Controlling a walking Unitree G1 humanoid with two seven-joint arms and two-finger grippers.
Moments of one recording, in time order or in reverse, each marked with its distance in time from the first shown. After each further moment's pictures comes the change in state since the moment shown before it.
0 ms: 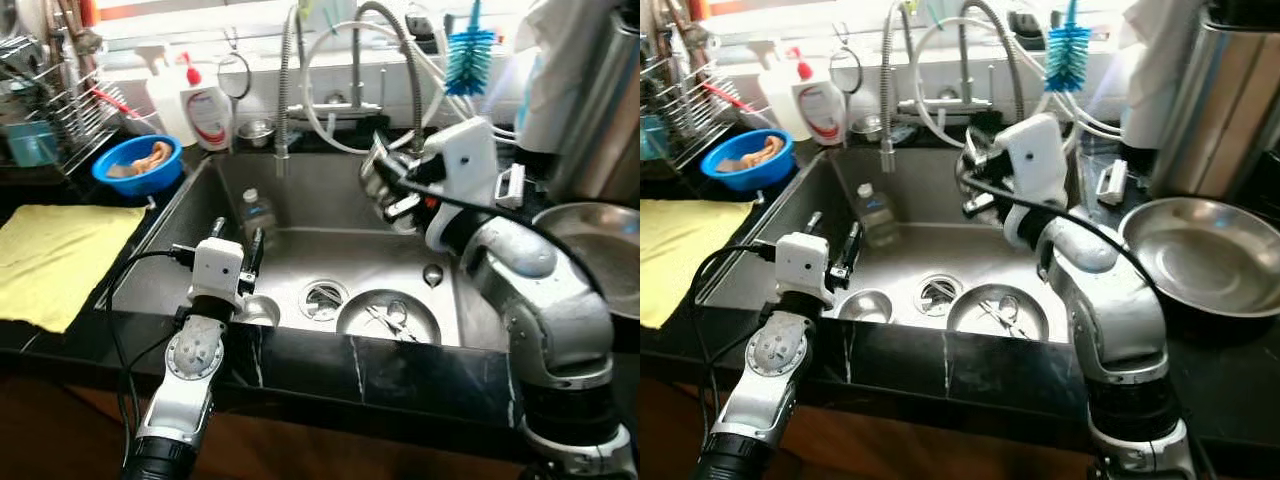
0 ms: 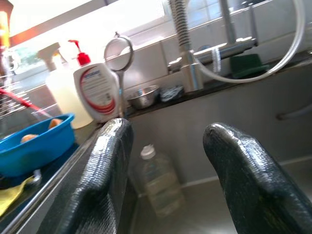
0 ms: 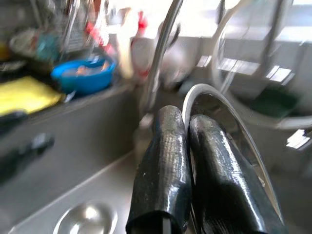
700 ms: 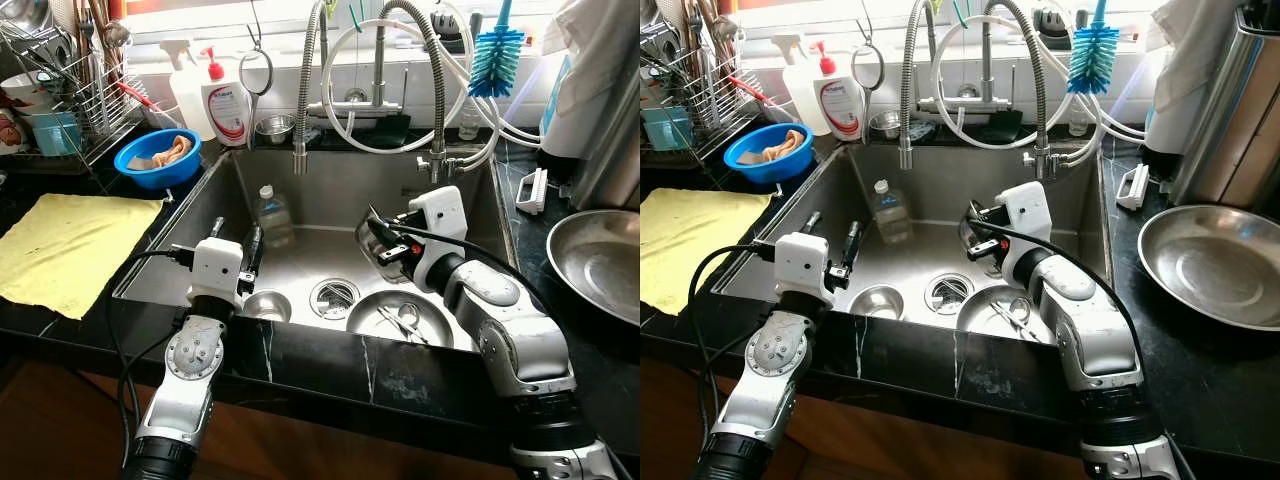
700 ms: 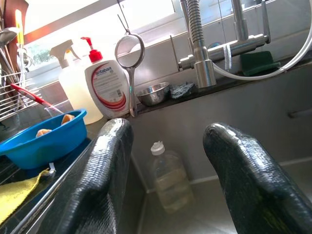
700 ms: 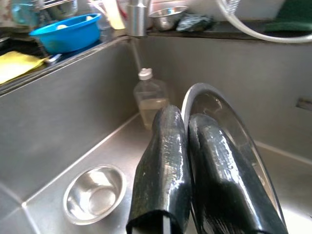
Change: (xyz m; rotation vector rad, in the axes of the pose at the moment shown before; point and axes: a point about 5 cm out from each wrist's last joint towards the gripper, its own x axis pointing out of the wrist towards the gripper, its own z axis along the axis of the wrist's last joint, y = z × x) left arm 0.000 0.000 0.000 0.001 0.000 0.004; right arm 0.010 -0.015 -0.056 0.132 0.104 -0.080
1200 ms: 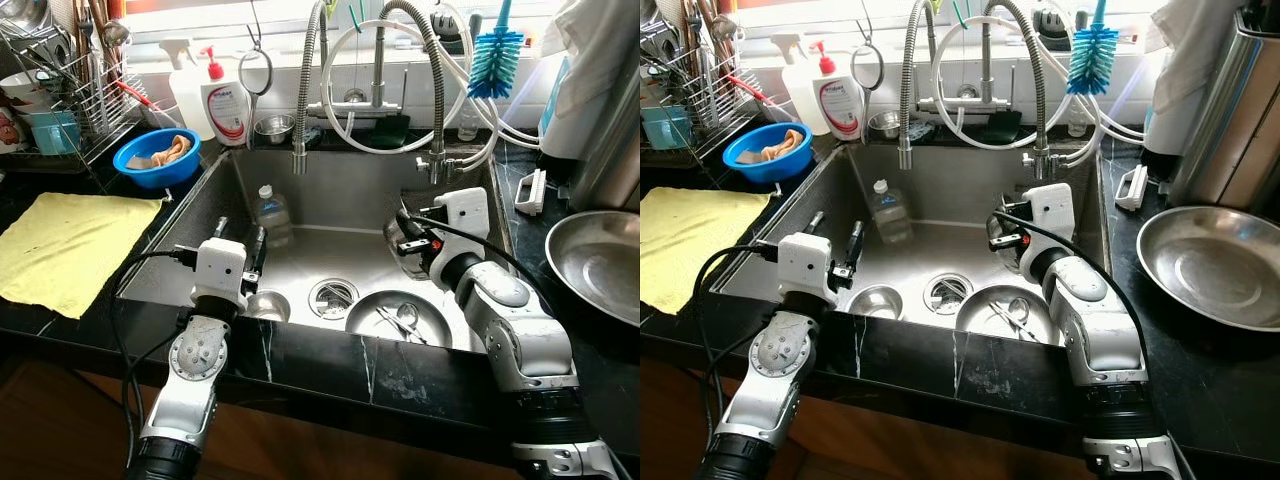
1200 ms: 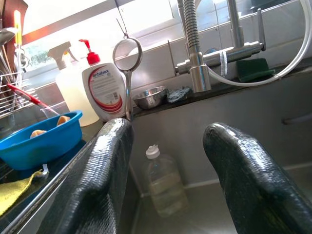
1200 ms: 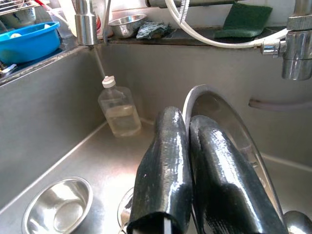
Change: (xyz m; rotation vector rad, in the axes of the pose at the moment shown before) left arm 0.000 -0.004 0.001 -0.014 -0.016 0.001; right arm -0.002 -0.018 0.000 0.004 -0.029 -0.110
